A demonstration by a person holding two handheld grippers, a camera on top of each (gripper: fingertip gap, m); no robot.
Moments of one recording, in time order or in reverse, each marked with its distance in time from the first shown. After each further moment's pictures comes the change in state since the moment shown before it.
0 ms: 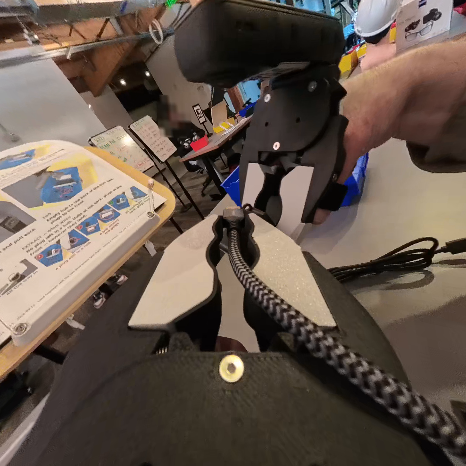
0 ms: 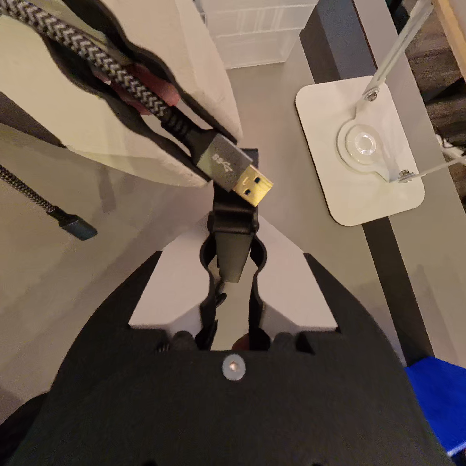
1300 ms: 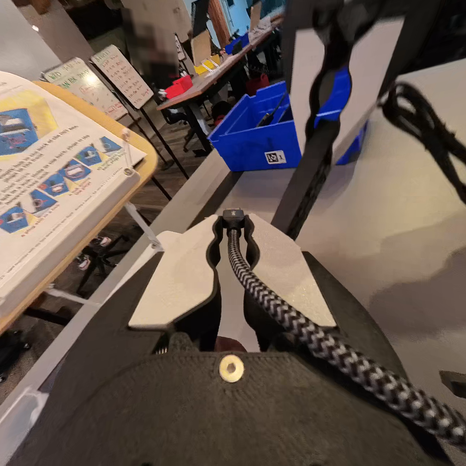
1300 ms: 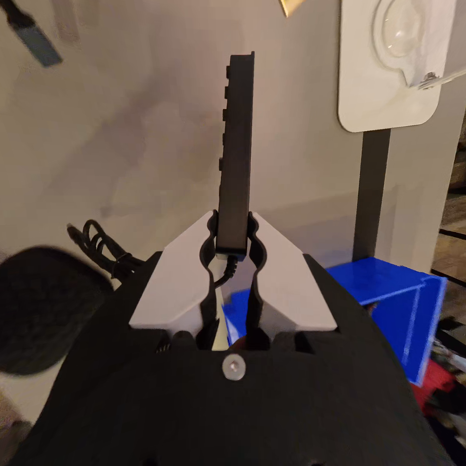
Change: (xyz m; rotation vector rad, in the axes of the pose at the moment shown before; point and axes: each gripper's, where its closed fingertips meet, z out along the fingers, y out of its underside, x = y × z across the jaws) left arm 0.004 0.034 0.000 -0.203 0.066 -0.035; right arm 0.003 0.080 -0.072 -0.424 0.010 -0.185
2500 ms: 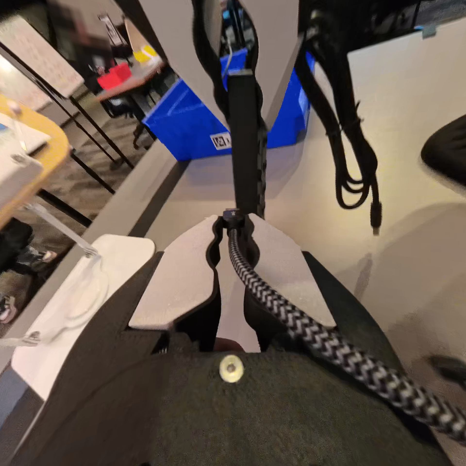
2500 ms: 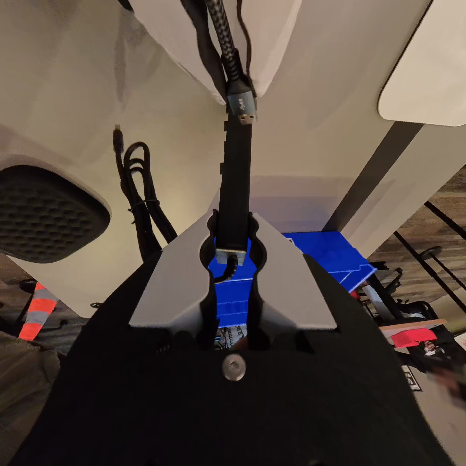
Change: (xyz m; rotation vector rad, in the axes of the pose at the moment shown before) left arm 0.052 0.027 0.022 -0.017 0.196 -0.002; right arm 0.002 -0.017 -0.007 -0.462 -0.077 -0.235
